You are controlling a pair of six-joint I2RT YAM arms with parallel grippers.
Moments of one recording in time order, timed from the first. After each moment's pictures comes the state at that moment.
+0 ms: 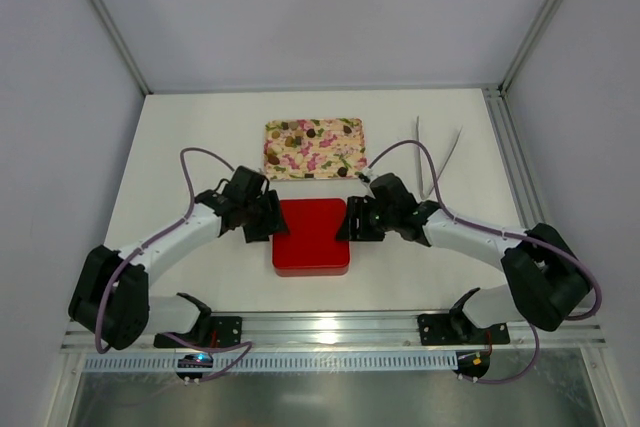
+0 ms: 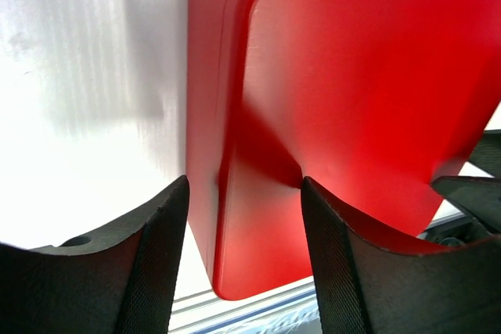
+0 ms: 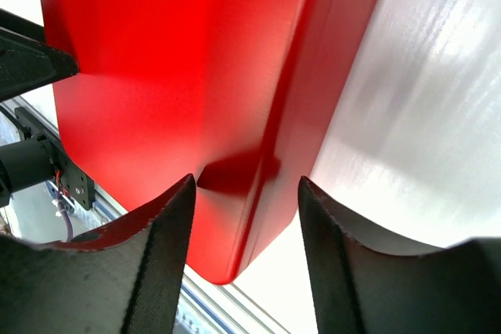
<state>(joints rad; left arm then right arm) -0.51 1.31 0.77 -0.52 0.13 -0.76 0.67 1.39 0.69 -0.11 -0.30 0.66</state>
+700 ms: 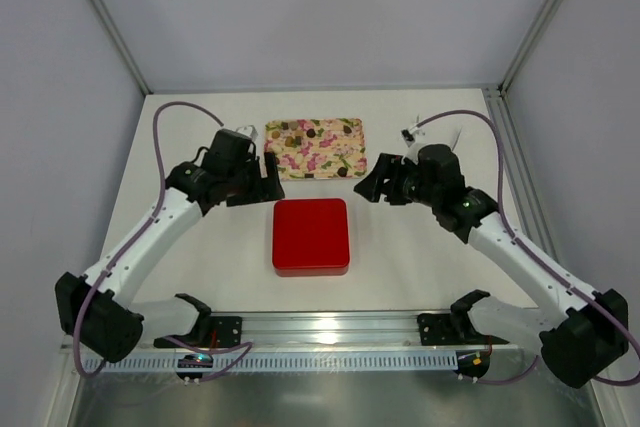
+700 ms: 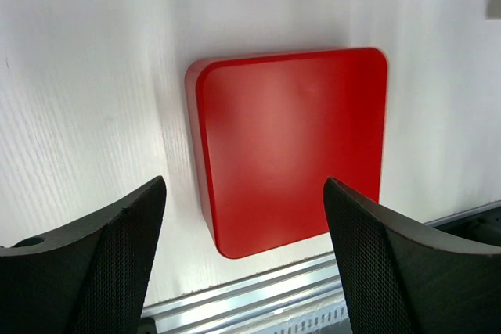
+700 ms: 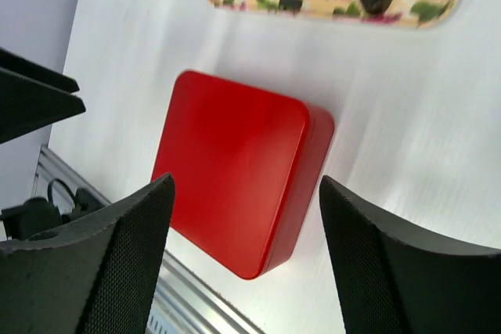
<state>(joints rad) -0.49 1.26 1.13 -0.80 0.03 -0.55 0.50 1.10 0.82 -0.26 -0.26 0.57</state>
